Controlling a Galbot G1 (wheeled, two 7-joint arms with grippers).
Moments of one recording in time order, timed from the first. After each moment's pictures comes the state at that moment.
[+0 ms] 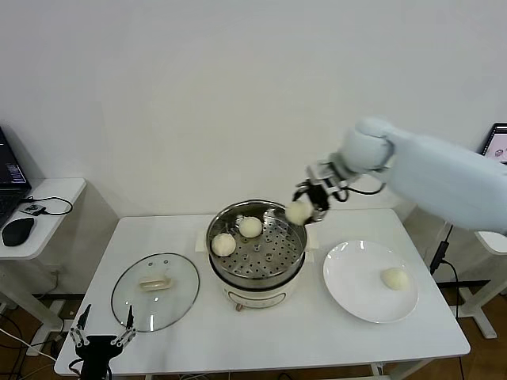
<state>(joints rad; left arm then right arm) 1.81 -1.33 -0.72 -2.05 0.03 -0.08 -0.17 0.54 0.90 -1.11 1.43 0.20 -0.21 -1.09</state>
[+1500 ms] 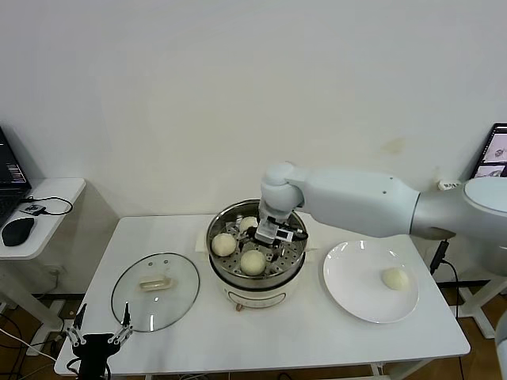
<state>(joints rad) 1.80 -1.35 -0.73 -2.04 0.02 -0.09 -0.19 0.51 1.19 -1.29 1.33 -0.04 0.31 -1.07</state>
